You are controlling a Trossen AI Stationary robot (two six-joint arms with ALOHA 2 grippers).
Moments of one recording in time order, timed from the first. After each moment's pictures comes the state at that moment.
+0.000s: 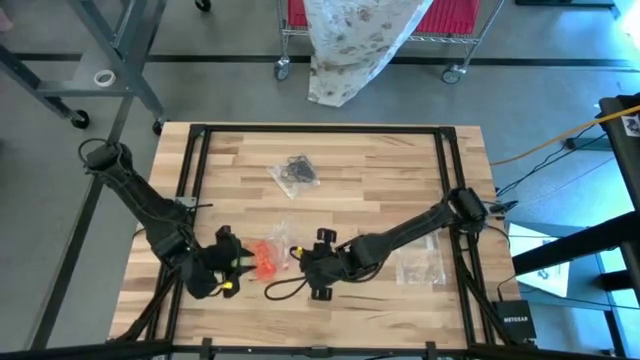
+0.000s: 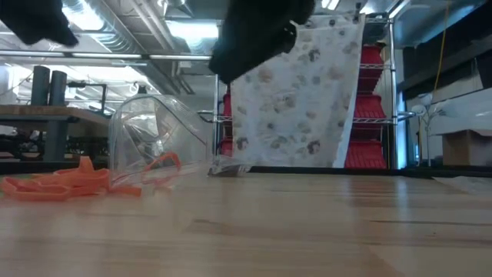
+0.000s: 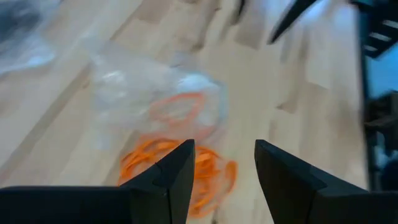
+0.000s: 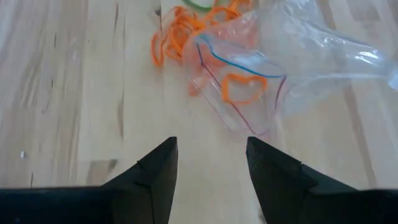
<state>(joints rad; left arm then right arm) -0.83 1.23 0.82 -0.57 -0.70 -1.00 0.41 2.05 1.67 -0.65 0.31 0.38</state>
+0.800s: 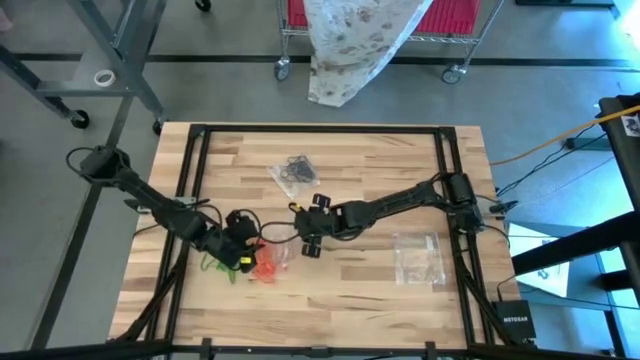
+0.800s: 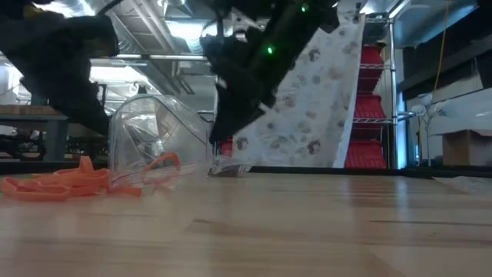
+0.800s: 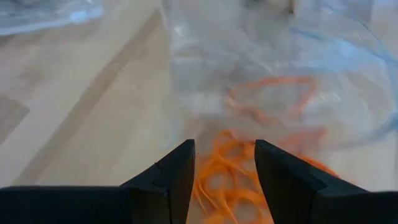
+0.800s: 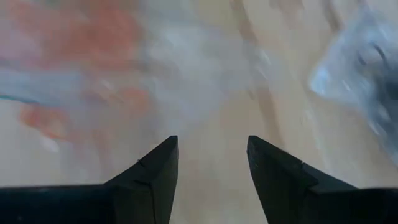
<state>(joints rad) -0.54 1.23 0.54 -0.30 -0.56 -0.85 0.16 2.06 1.47 -0.39 0.28 0.22</state>
